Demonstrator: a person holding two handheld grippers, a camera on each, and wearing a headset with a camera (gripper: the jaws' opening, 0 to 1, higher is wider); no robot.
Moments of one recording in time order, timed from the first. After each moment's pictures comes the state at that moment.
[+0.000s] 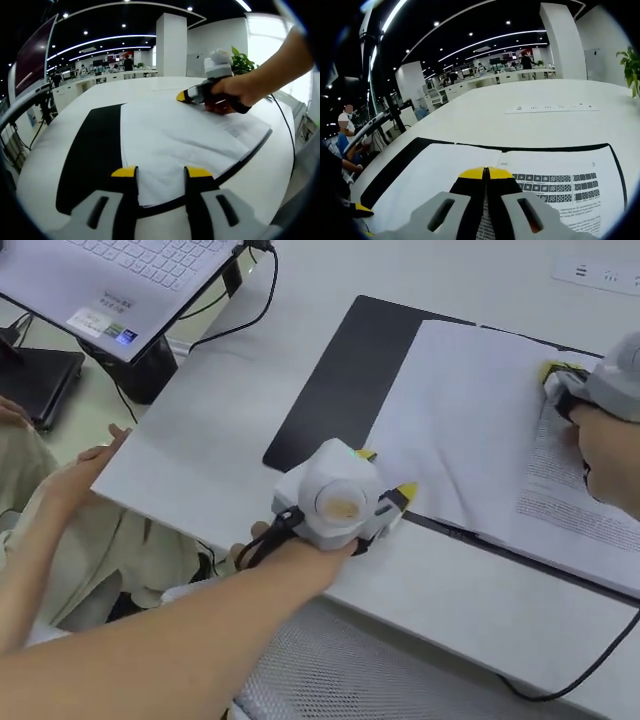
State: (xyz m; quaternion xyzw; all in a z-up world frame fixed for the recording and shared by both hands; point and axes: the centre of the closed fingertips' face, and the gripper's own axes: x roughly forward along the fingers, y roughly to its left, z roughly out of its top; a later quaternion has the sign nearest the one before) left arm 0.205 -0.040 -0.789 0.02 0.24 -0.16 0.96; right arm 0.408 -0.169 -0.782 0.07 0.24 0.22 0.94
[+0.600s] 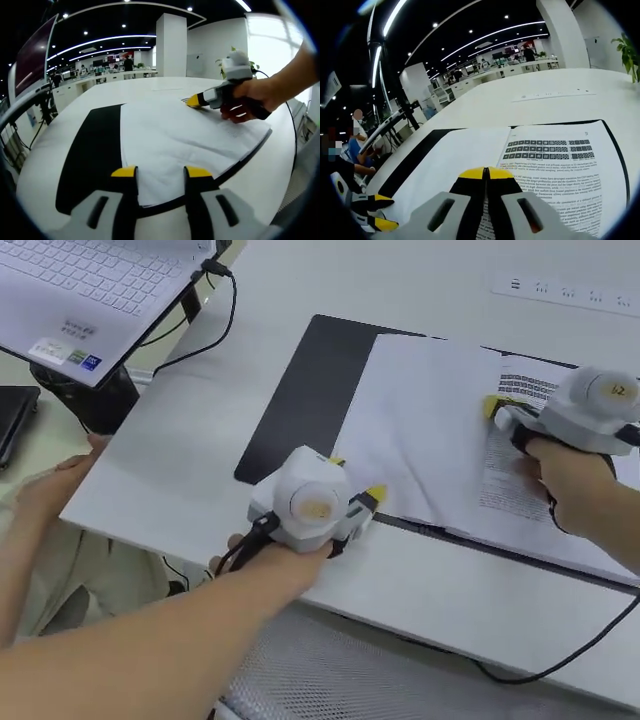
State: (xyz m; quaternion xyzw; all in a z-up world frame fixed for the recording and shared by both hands) left arm 0.206 -0.038 -0.790 0.02 0.24 -0.16 0.96; right arm 0.344 -0.168 -0.768 0.11 0.26 0.25 0.93
